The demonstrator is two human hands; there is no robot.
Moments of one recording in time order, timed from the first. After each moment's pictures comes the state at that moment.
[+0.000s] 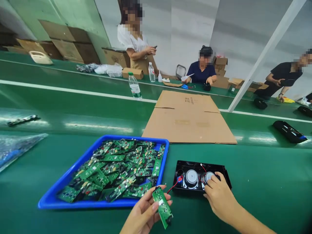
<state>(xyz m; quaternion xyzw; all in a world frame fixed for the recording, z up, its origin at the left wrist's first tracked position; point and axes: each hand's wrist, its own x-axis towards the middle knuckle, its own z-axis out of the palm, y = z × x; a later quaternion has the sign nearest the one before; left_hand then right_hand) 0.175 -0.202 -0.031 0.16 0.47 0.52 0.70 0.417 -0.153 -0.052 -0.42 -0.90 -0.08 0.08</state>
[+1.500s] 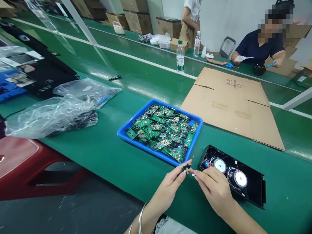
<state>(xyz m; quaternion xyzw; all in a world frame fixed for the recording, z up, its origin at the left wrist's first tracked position) 0.177 -0.219 -0.052 0.30 0.54 0.53 0.59 0.324 -0.158 -0.034 -0.24 -0.89 0.15 0.36</state>
